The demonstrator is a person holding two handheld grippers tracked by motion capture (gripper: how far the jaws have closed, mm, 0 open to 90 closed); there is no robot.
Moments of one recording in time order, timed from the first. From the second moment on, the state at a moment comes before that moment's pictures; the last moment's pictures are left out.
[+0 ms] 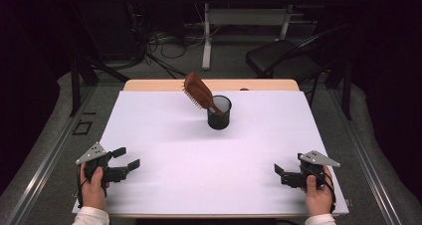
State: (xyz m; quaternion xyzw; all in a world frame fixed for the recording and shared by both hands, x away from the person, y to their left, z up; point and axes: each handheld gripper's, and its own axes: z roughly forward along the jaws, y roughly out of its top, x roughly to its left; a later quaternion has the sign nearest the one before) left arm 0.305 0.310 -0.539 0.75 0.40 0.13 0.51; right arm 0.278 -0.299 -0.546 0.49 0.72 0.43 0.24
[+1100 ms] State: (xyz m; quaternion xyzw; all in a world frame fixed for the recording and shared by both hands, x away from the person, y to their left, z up) left arm 0.308 0.309 -0.545 0.75 0.40 0.12 0.52; right arm 0.281 -0.303 -0.552 0.50 0.71 0.43 0.24
